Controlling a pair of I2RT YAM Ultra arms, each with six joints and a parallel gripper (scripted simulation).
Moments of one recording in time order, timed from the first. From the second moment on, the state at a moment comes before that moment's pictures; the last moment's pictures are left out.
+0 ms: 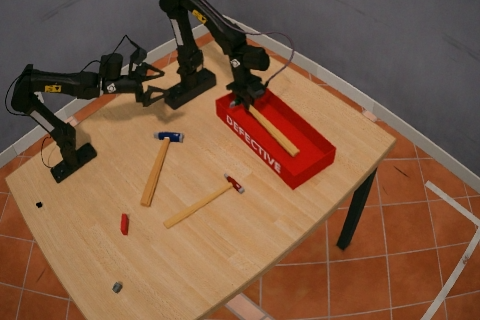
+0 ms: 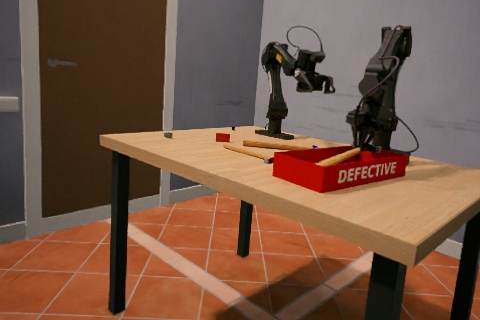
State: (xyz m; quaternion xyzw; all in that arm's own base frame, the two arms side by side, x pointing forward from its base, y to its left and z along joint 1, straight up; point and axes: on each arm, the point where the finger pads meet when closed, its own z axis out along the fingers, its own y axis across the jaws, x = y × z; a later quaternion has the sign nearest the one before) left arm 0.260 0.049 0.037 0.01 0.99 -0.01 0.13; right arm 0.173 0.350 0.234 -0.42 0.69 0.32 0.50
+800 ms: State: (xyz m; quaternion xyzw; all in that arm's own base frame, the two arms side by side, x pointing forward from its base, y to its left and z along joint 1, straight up) left arm 0.259 0.049 0.001 0.01 0.99 -0.01 0.13; right arm 0.173 0.350 0.234 -0.42 0.69 0.32 0.50
